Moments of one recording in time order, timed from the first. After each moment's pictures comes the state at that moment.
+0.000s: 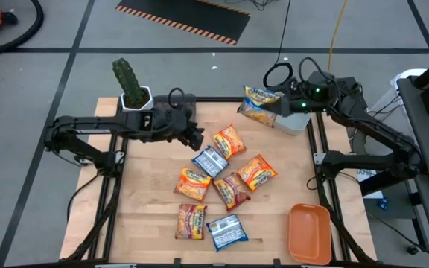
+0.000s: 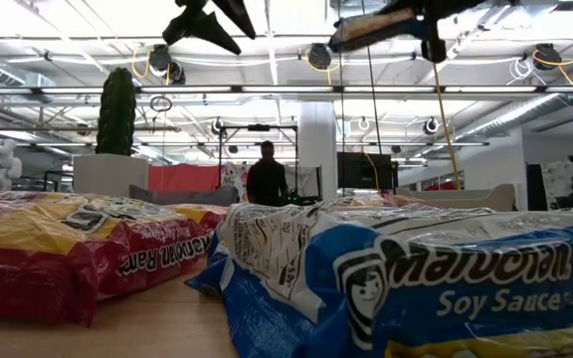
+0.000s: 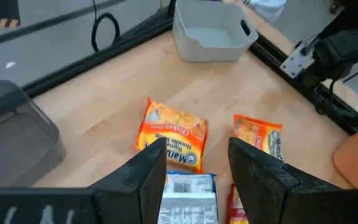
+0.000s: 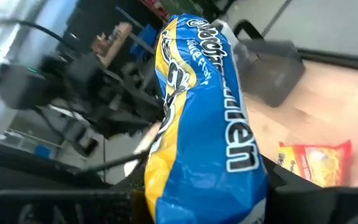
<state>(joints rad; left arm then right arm) 0.05 1.39 1.38 -0.69 -0.36 -0.65 -0.62 0.98 1.06 -0.39 -0.47 0.77</state>
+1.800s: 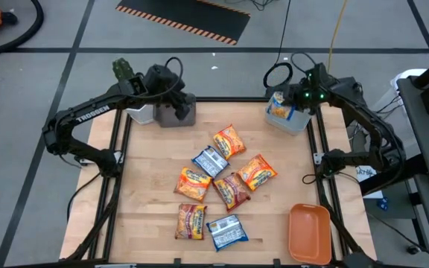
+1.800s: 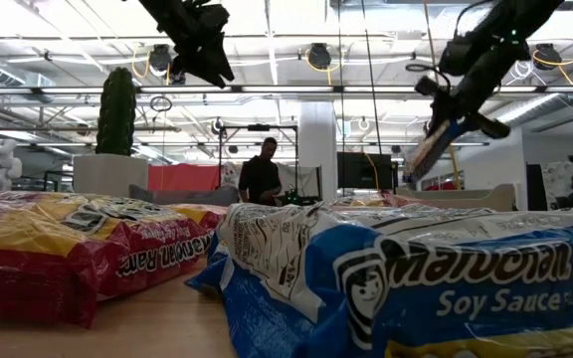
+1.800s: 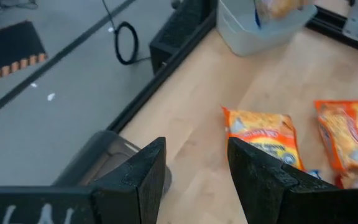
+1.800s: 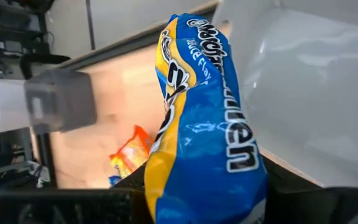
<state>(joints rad) 0.53 1.37 1.38 -0.70 -0.01 -0.06 -1.16 1.20 0.93 -0.74 -0.44 0.73</state>
